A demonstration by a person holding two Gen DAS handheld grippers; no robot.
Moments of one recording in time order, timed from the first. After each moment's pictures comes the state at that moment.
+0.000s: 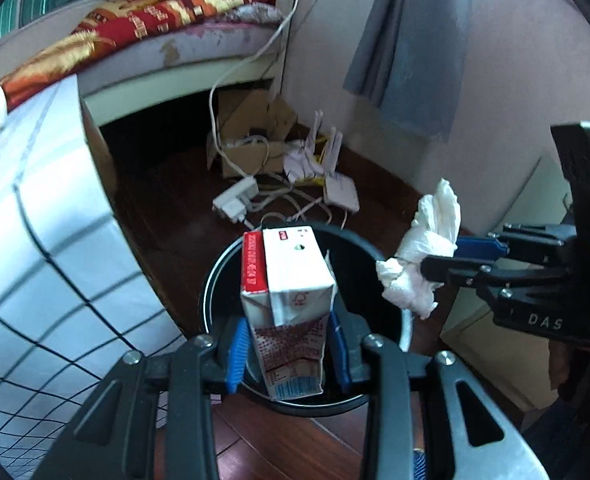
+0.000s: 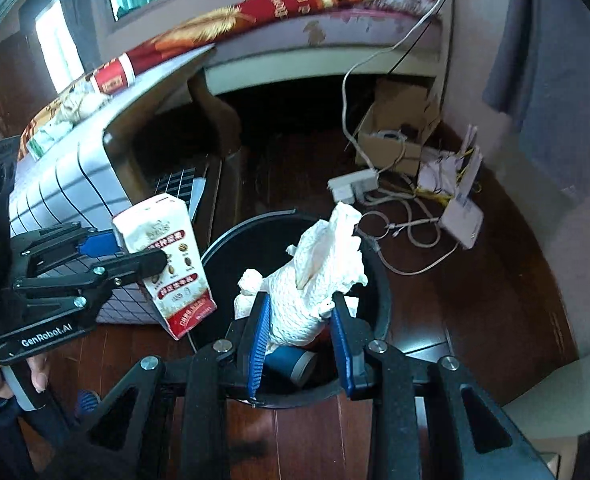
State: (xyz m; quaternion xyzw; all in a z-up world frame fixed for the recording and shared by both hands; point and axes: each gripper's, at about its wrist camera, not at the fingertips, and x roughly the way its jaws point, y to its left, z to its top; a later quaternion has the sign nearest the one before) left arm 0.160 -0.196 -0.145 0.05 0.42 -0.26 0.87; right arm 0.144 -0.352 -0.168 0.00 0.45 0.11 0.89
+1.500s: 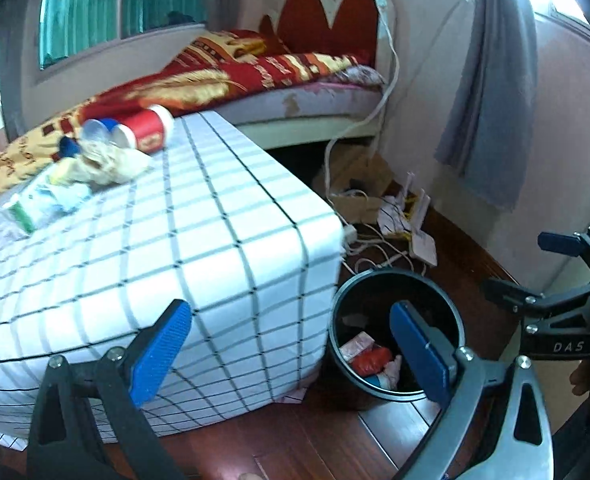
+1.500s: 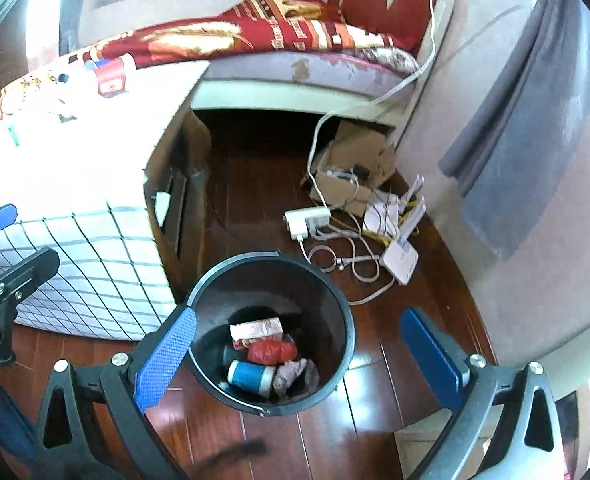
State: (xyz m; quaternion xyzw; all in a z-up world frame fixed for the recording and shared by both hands) left arm 0.114 -0.081 -0.068 0.01 0.34 -0.09 0.94; right arm 0.125 -0.261 -0.079 -0.12 0.41 -0.01 0.90
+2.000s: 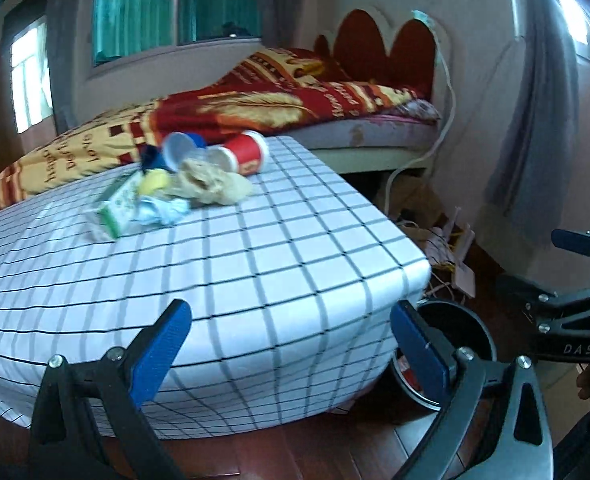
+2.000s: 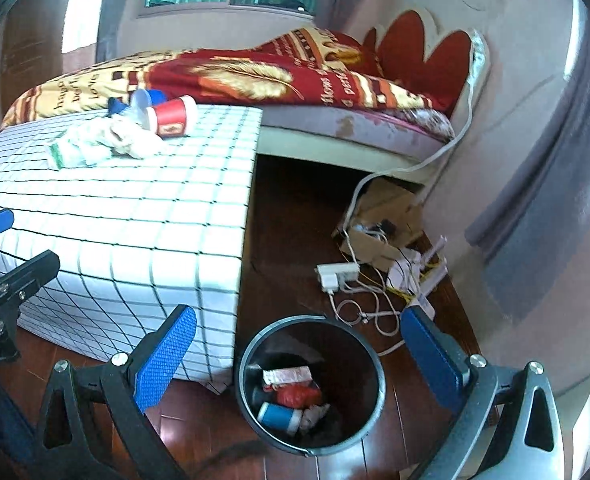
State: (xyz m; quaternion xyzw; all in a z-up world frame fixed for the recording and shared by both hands) left arm 0.104 -0.001 -0.034 -0.01 0.31 -0.01 0.95; right arm 0.134 -0.174 -0.035 -0.15 0.35 0.04 0.92
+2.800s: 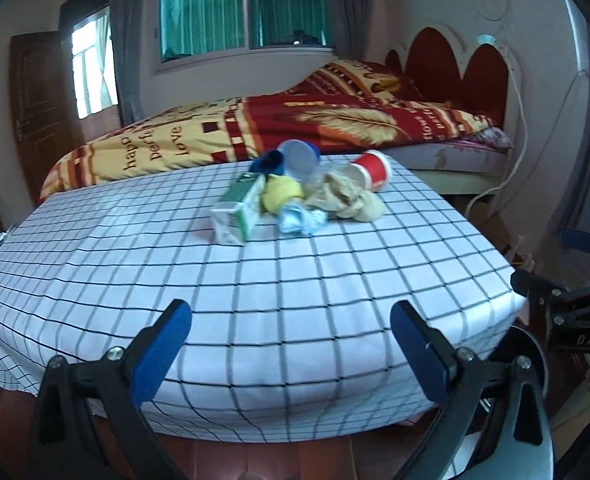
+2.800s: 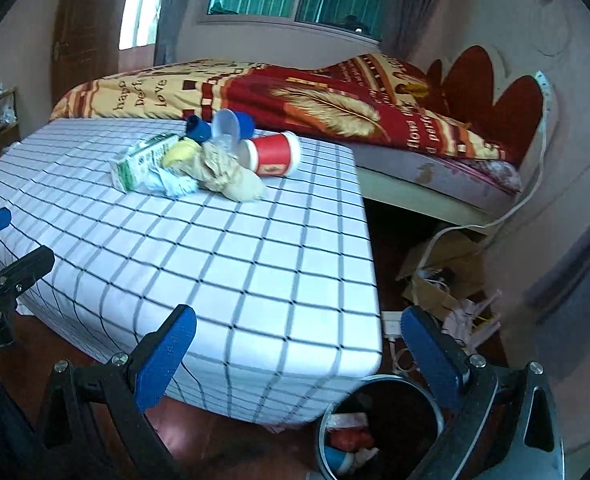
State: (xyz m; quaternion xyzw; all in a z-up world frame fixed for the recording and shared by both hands) left arm 0.097 0.110 -0.026 -0.02 0.29 0.10 0.95; right arm 0.167 -0.058 -0.028 -0.17 0.33 0.15 0.92
